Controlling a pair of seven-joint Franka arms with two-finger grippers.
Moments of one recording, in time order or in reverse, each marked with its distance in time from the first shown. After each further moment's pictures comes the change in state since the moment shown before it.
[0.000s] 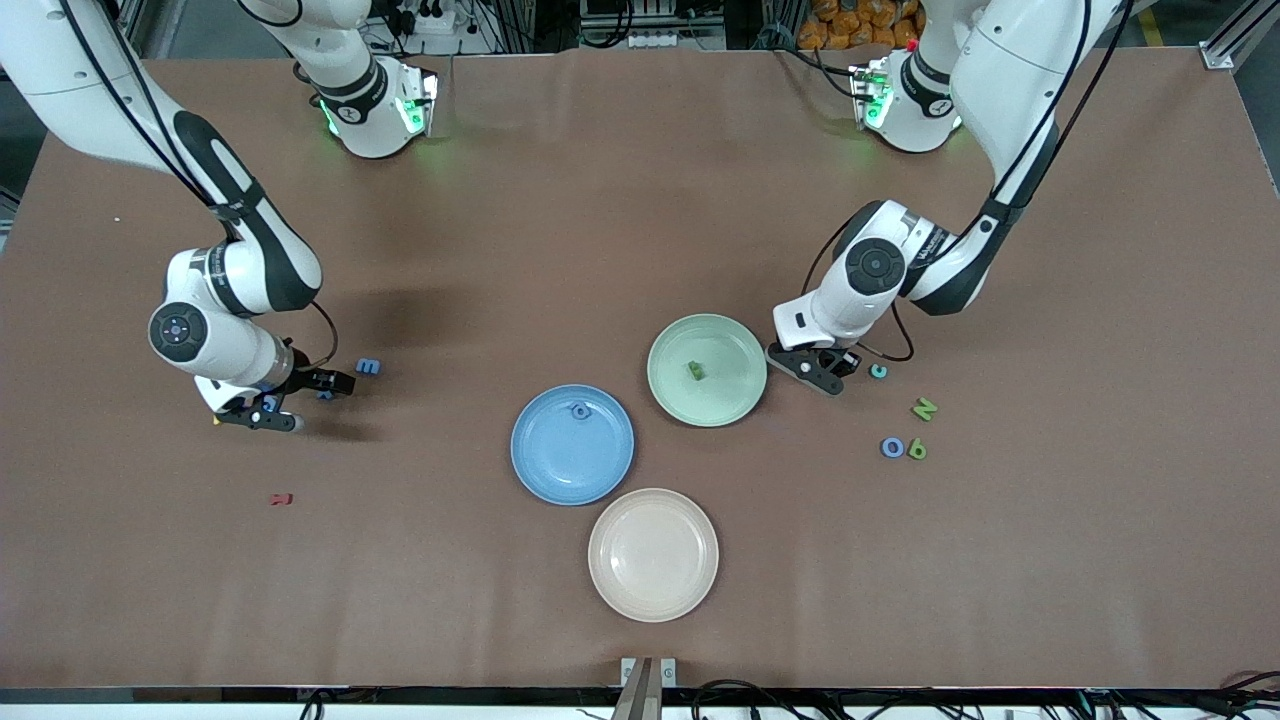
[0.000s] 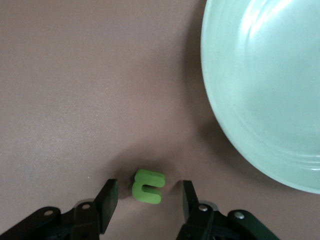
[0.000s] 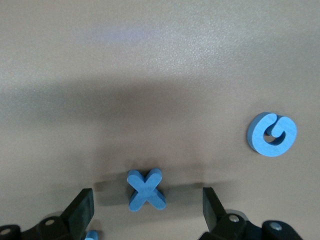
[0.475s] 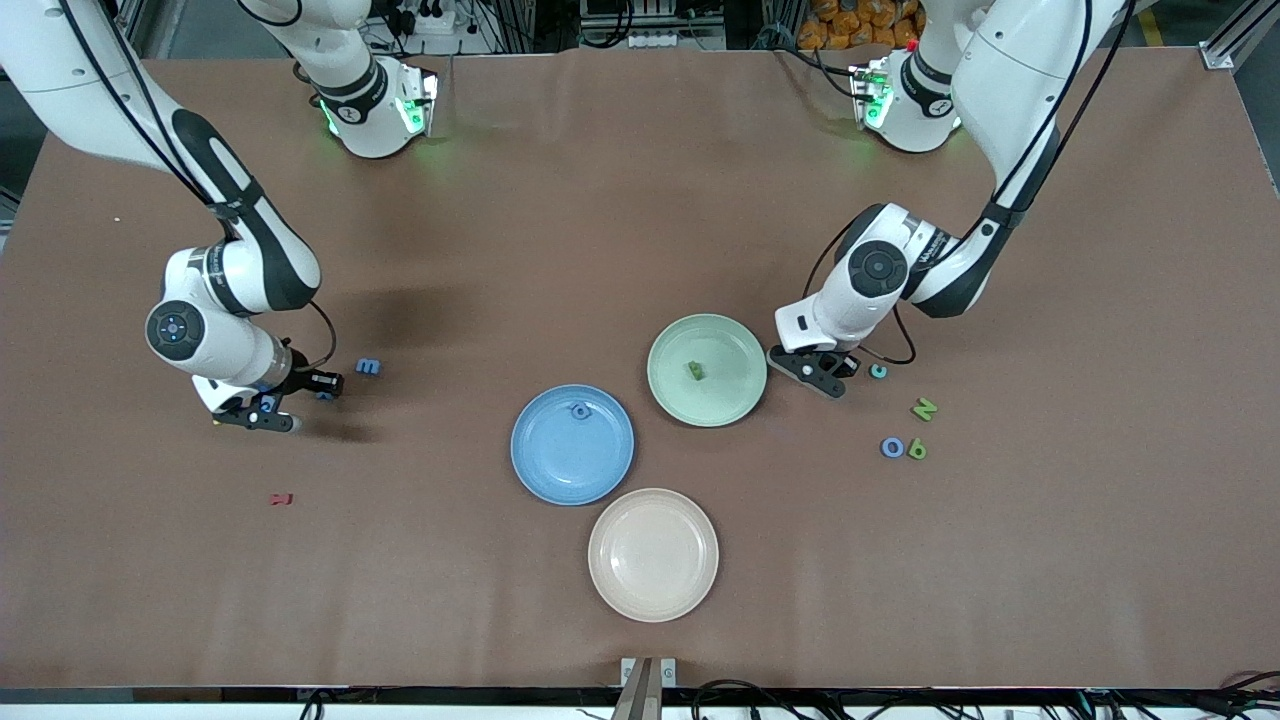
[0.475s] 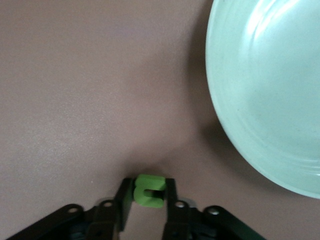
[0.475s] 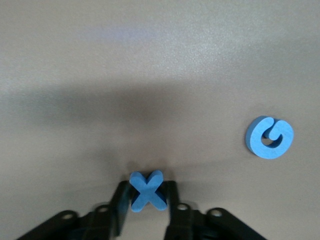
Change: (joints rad) left arm 0.005 0.008 0.001 0.005 0.003 0.013 0.002; right arm -0.005 -0.006 0.006 0.000 0.002 0.006 0.001
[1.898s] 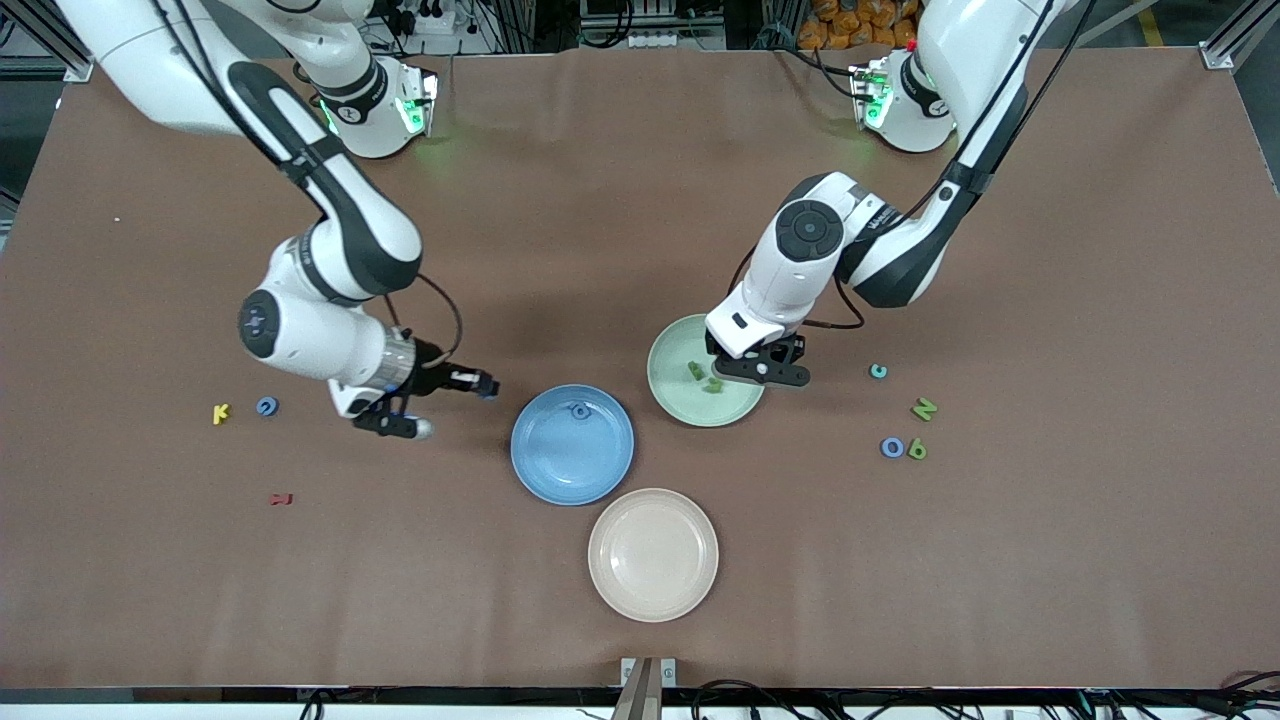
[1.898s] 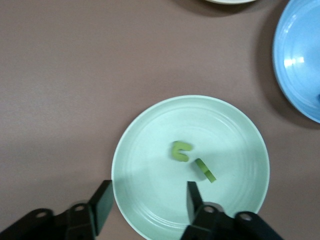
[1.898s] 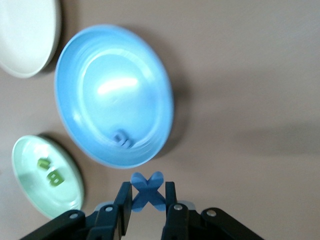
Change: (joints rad) left arm -0.111 -0.030 -0.069 0.264 -0.035 -0.214 -0.543; right arm 0.206 -0.010 0.242 0.205 0.589 -0.093 0.019
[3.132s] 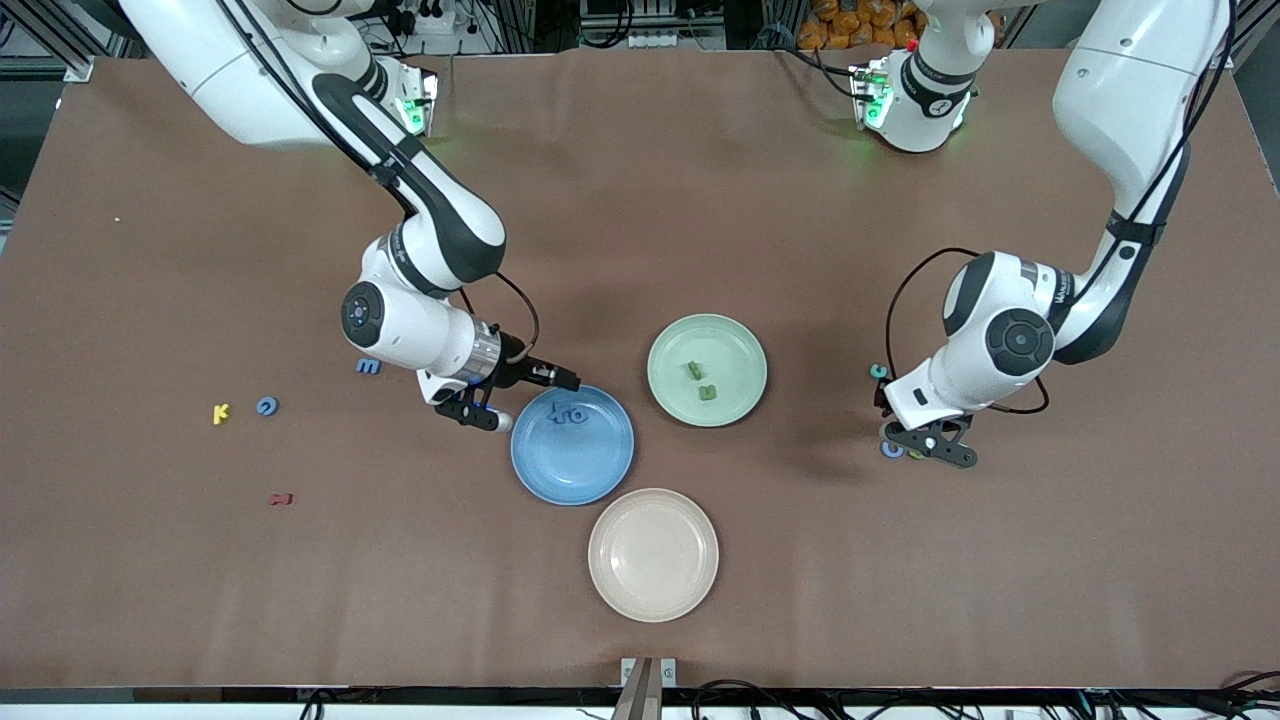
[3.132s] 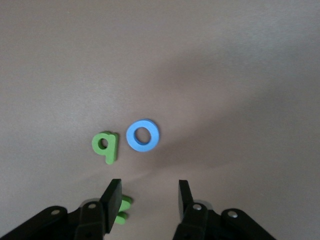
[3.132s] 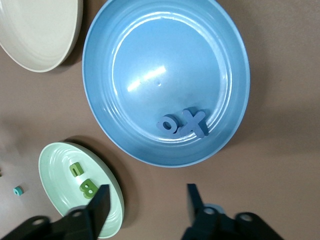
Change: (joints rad) left arm 0.387 0.071 0.018 -0.004 0.065 -0.049 0.591; right arm 0.186 0.095 -0.035 0.073 0.023 0.120 0.204
